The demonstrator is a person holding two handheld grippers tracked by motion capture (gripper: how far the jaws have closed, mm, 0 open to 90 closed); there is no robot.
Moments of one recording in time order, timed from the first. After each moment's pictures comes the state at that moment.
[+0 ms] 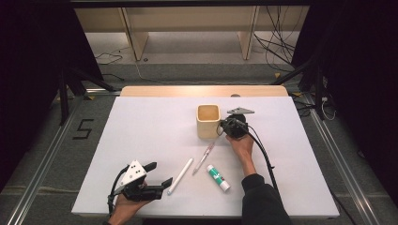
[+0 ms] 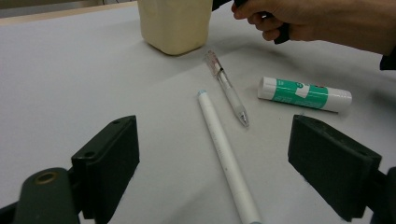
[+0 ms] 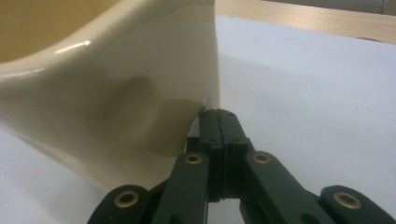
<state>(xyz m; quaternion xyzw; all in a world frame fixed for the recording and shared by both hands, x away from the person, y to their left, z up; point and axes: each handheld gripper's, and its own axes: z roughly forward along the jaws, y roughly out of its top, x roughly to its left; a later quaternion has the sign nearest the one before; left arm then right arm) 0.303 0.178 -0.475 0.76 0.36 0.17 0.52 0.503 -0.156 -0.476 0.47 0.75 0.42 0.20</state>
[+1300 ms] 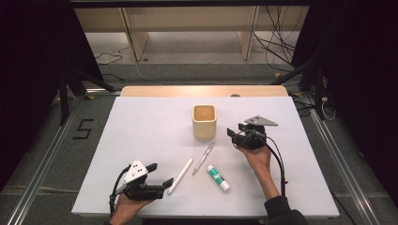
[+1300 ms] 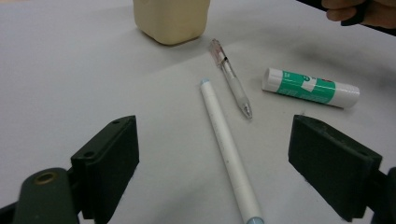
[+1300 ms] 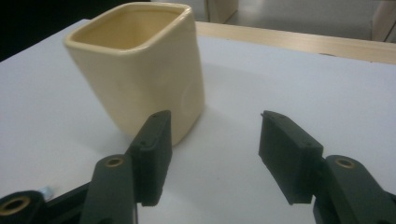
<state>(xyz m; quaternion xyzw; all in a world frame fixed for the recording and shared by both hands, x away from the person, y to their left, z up) 0.305 0.175 -0.478 0.76 0.38 0.16 0.50 0.433 -0.196 -0.443 0.46 0.73 0.46 0.21</state>
